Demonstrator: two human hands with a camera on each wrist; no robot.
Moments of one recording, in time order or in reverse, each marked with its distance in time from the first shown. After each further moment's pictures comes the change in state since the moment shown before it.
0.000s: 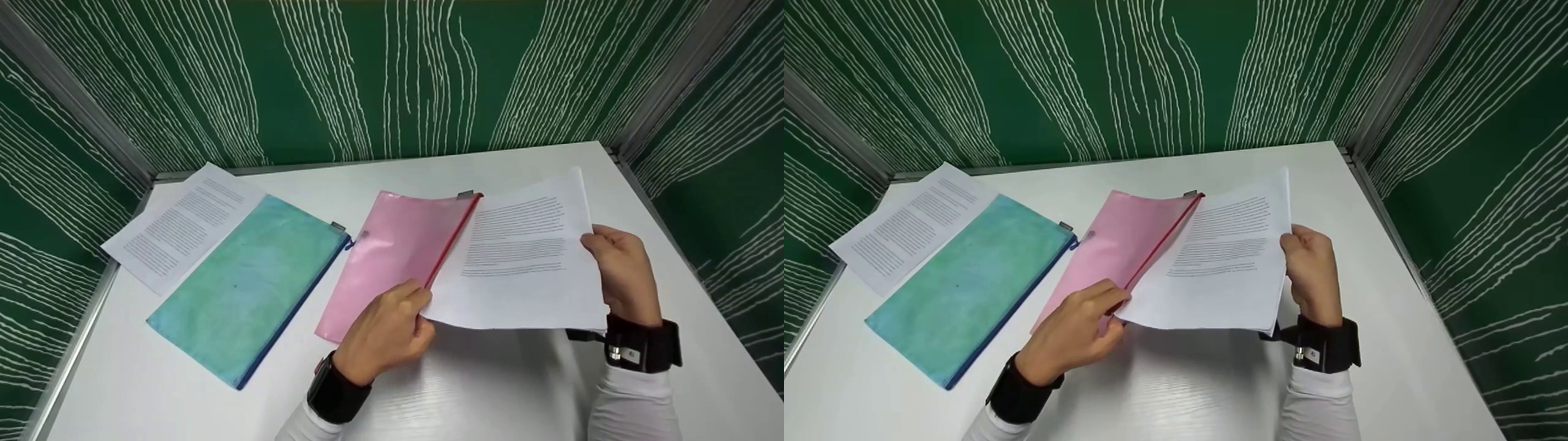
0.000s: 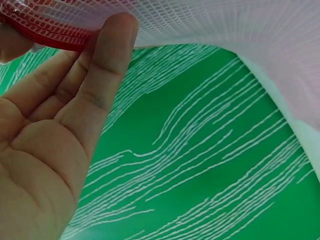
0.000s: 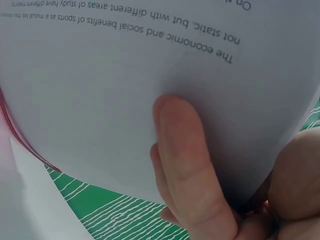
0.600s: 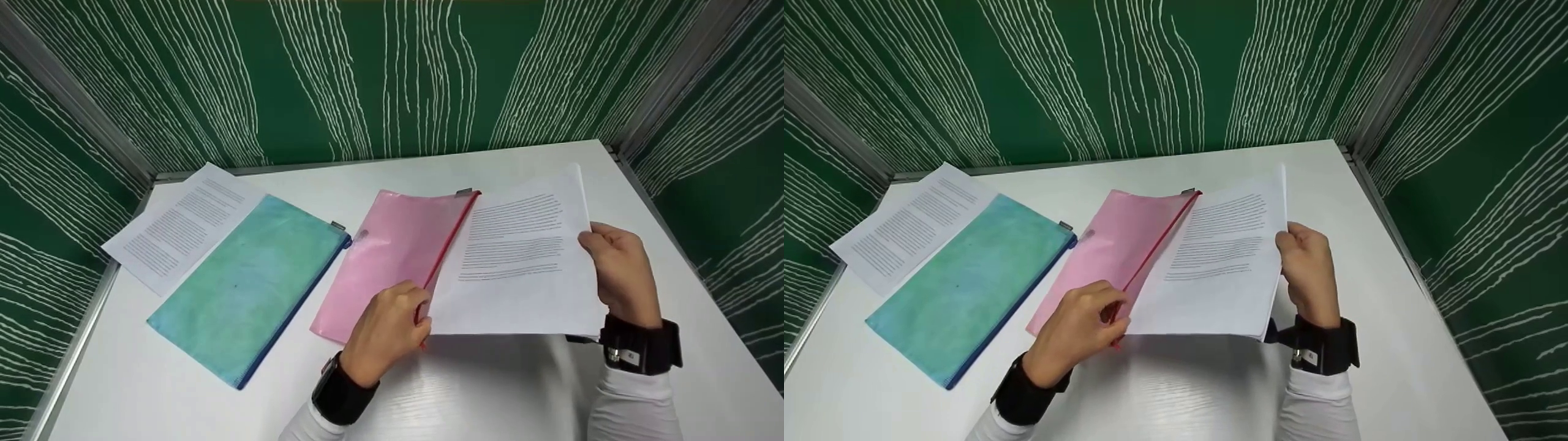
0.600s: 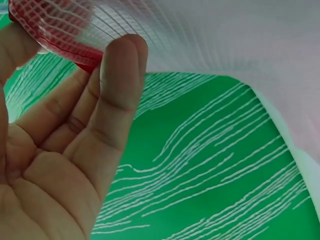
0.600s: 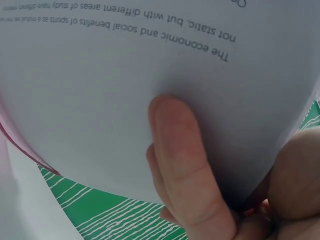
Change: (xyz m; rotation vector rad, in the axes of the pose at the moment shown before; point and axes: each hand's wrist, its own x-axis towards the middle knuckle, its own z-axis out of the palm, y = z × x) left_hand 0.002 0.003 0.003 -0.089 -0.039 -0.181; right_hand -0.005 -0.001 0.007 -0.004 -0.003 -0.098
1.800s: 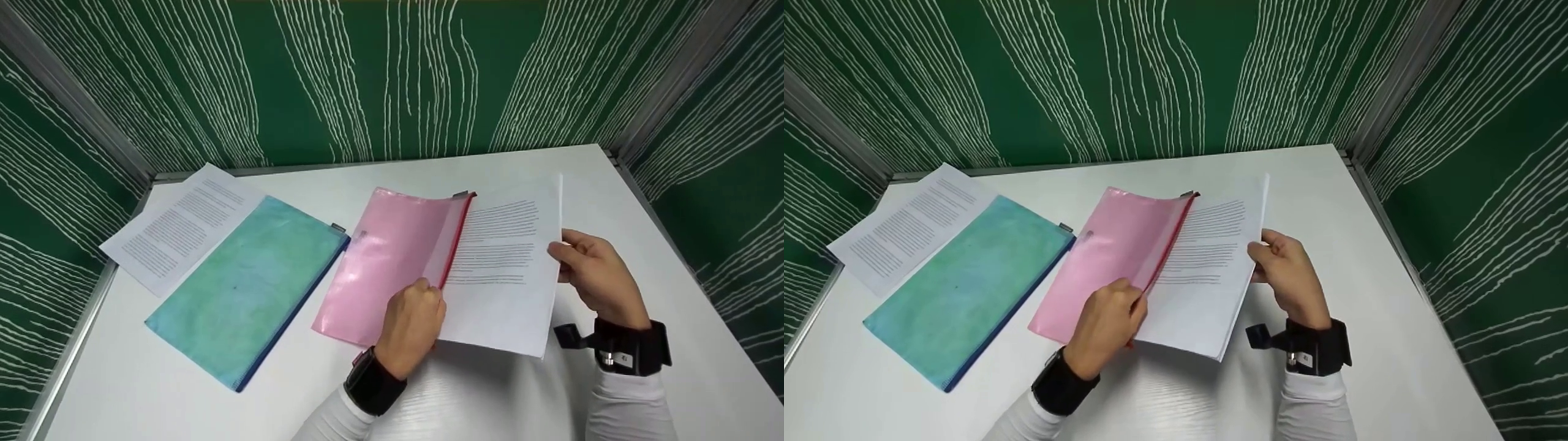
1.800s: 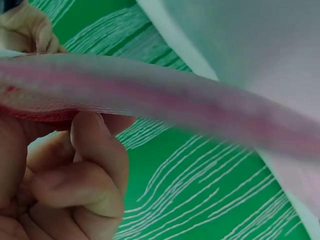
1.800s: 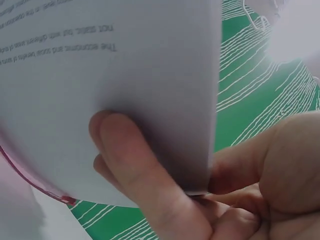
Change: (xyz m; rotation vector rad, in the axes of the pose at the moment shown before) left_hand 0.019 0.004 0.045 0.298 0.194 -0.026; right_hand 0.007 0.008 0.011 -0.003 -0.292 -0.040
